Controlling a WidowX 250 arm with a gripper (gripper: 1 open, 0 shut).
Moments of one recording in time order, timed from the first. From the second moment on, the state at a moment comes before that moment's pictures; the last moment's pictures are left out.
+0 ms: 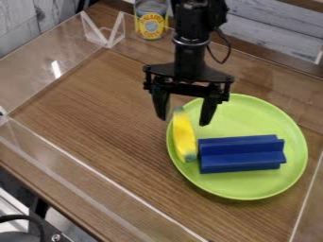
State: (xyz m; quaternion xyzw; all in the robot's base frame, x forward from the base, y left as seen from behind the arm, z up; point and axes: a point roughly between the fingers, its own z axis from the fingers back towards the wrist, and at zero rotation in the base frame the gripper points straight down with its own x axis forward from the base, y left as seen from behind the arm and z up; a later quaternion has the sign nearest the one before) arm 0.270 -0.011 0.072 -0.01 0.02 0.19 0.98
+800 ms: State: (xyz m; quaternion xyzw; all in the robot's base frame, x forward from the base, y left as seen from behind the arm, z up) arm 0.268 -0.014 0.071 -0.01 0.02 0.20 0.98
